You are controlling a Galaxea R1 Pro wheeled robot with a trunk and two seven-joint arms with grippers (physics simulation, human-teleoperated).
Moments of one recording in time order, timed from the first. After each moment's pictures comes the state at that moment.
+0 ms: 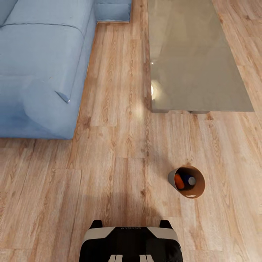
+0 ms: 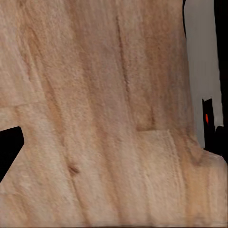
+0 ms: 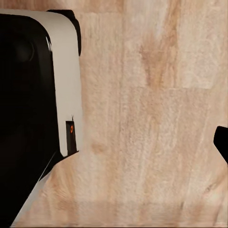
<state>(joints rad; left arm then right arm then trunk) -0.05 0.24 -0.22 -0.10 0.14 -0.83 0.11 0.06 -0.04 -1.04 -0.84 0.52 -0.32 0.81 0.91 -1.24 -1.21</state>
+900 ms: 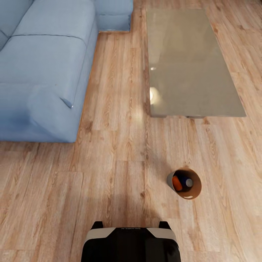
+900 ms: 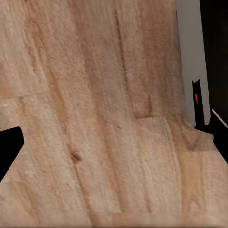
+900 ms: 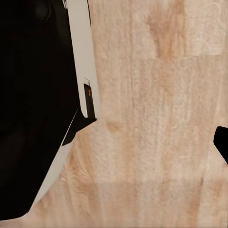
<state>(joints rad) -0.01 0.24 -0.22 -0.07 0.13 -0.86 0.11 0.06 -0.17 -1.08 -0.30 0.53 -0.65 0.67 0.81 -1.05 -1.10</state>
